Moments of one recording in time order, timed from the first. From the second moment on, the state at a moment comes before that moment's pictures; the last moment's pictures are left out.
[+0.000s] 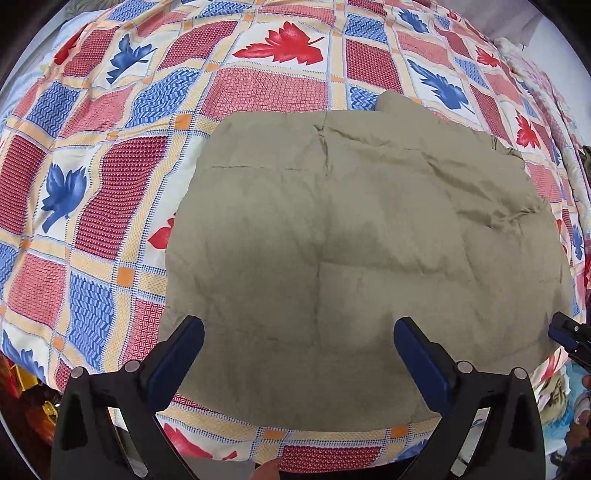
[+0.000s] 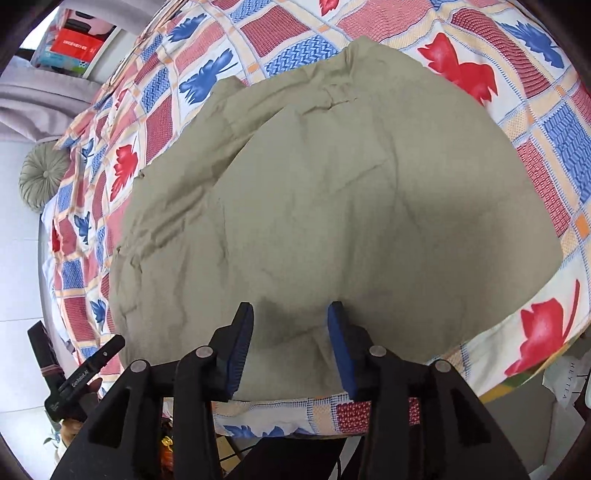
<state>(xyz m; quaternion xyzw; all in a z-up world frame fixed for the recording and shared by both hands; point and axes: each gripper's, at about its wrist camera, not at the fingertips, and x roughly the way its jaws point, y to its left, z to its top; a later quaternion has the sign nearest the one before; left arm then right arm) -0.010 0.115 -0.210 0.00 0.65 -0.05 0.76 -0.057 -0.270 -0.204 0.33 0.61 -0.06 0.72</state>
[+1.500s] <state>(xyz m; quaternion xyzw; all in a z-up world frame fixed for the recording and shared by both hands) 0.069 0.161 -0.311 -0.23 0.70 -0.31 0.61 -0.025 -0.193 -0.231 0.24 0.66 -0.02 0.71</state>
